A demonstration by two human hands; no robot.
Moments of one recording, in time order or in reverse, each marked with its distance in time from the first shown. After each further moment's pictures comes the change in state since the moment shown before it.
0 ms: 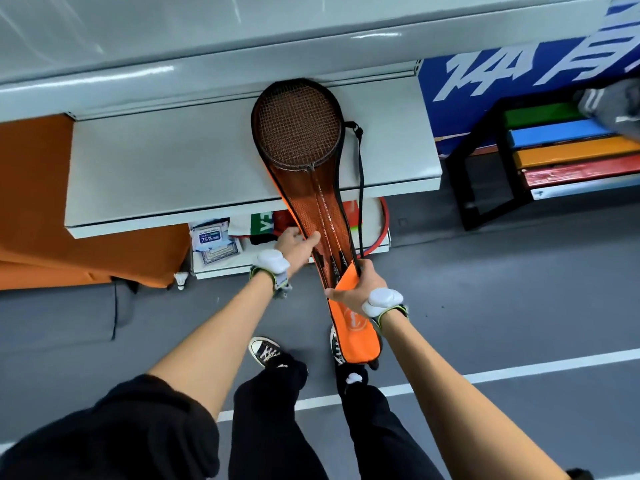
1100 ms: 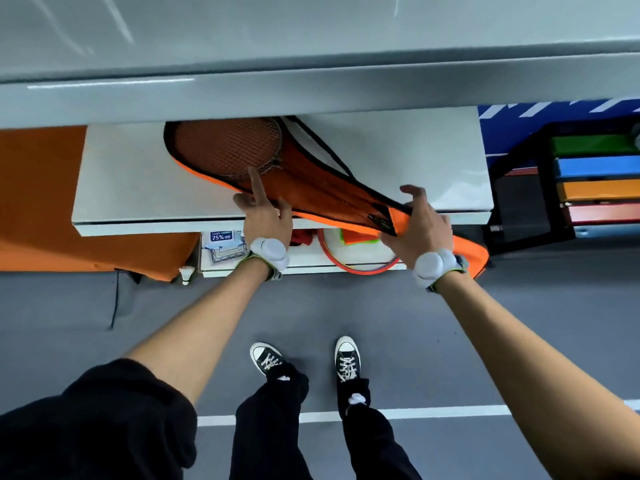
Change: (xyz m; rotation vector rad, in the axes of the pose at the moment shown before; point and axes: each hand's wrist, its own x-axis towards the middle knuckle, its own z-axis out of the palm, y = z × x) left_hand 0.070 0.020 -0.084 0.254 0.657 0.308; right_hand 0.094 -0.084 -0.078 -0.215 0.459 -0.441
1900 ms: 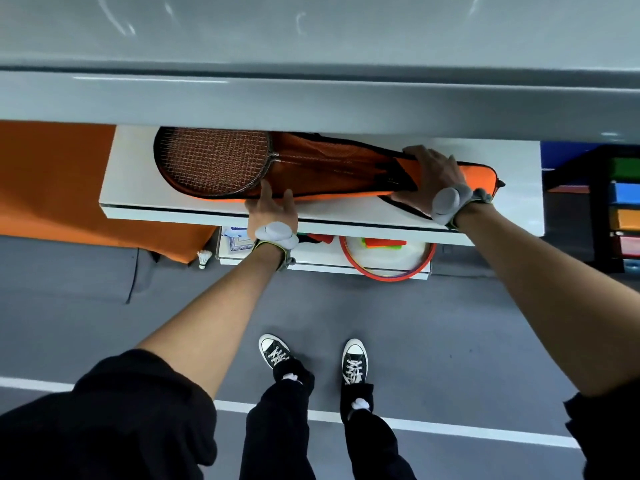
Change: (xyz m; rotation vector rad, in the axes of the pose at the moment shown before) left_hand 0.045 -0.025 -0.008 0.104 -0.148 -0.385; right_hand 0.126 -0.045 0.001 -0.239 -0.193 -0.319
